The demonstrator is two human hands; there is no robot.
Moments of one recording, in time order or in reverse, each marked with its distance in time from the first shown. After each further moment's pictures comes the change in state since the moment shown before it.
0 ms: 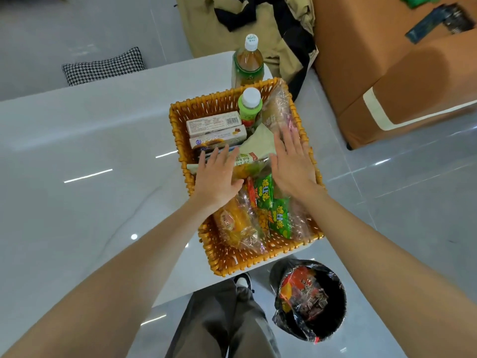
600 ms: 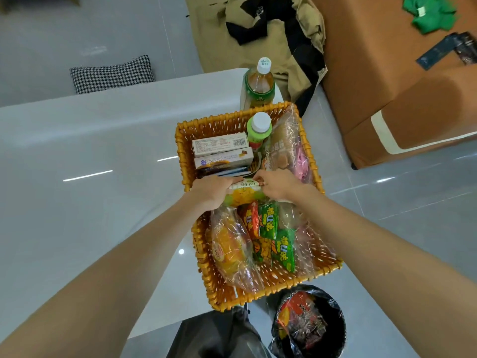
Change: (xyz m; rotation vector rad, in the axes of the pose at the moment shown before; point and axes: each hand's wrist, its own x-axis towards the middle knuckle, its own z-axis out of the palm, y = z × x) left_hand 0.041 -0.032 -0.012 -0.027 -0.379 -0.035; right_hand 0.063 -0.021 -0.006 0.000 -0.492 -0.245
